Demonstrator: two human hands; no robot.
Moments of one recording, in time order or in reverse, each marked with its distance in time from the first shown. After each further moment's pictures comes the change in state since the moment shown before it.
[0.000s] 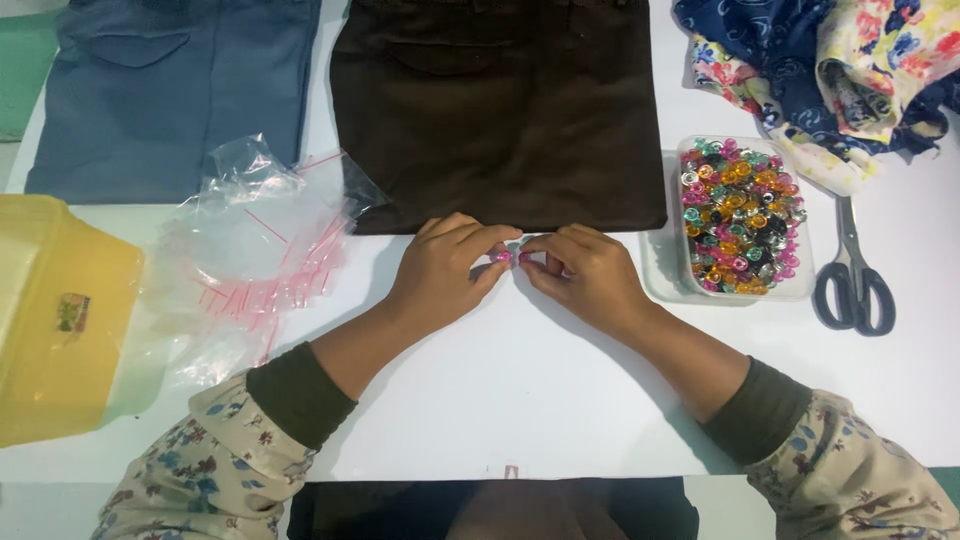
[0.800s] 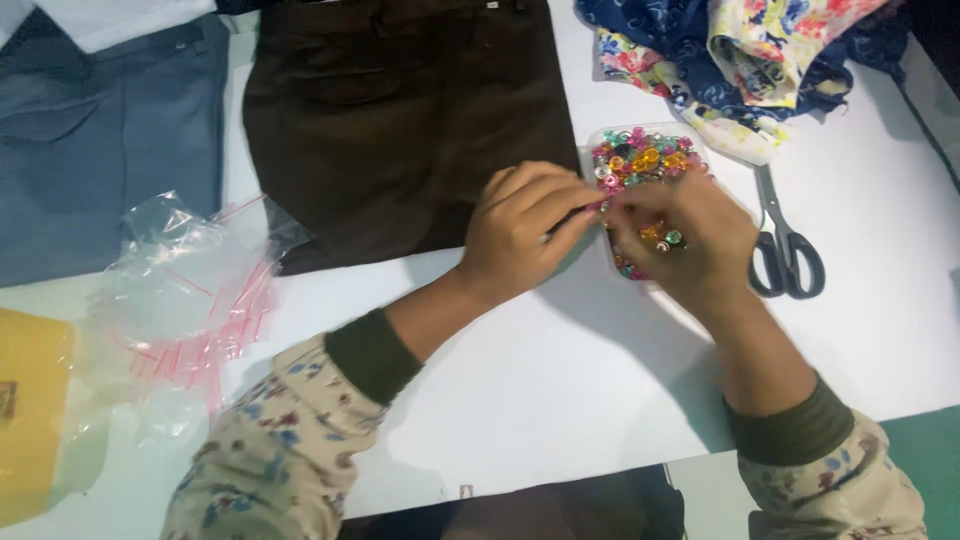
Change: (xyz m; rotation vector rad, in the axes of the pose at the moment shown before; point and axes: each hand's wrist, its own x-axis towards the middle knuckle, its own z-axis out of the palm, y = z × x) left_hand 0.114 0.064 0.093 -0.185 0.342 0.345; right_hand -0.035 0.028 -0.128 -0.331 0.385 -0.109
